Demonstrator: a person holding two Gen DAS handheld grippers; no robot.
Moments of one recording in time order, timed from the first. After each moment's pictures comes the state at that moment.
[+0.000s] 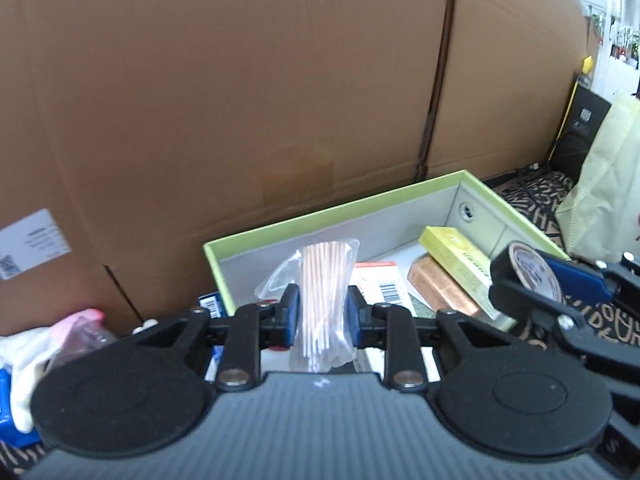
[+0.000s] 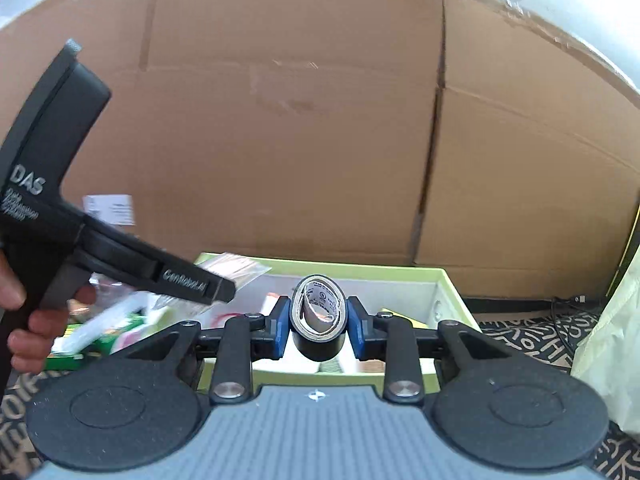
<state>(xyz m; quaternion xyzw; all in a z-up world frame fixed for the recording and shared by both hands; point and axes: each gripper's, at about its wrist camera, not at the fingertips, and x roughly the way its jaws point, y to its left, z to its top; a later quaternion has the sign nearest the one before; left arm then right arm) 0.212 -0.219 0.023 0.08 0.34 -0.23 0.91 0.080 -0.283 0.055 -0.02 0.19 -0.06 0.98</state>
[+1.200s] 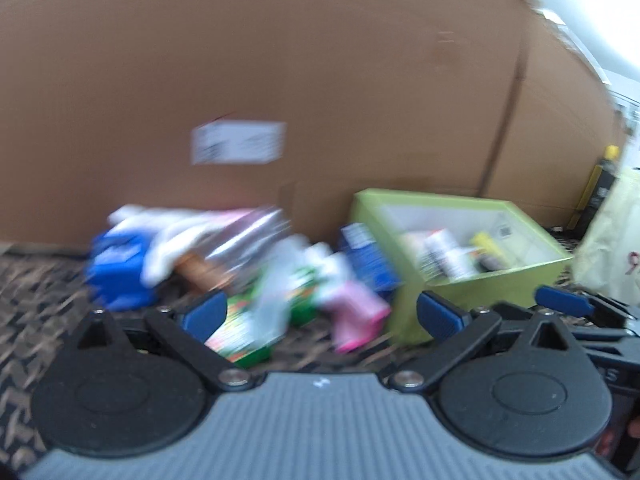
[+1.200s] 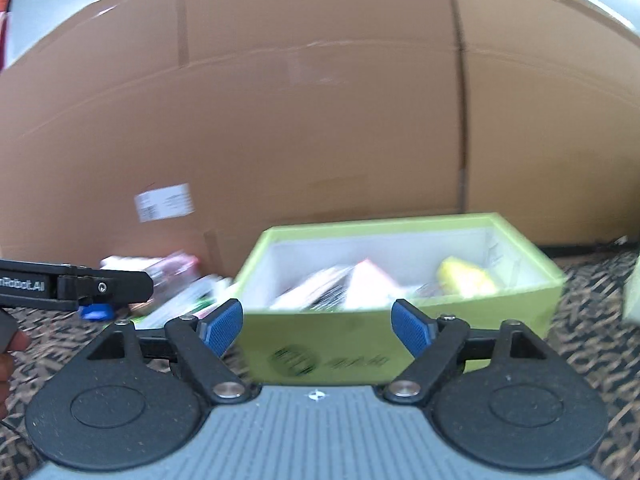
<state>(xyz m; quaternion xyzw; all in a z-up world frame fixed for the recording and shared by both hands) 0.093 -0.044 -0.007 -0.05 0.28 -0.14 0.95 0.036 -0.225 0.019 0.05 0.18 0.02 0.98</state>
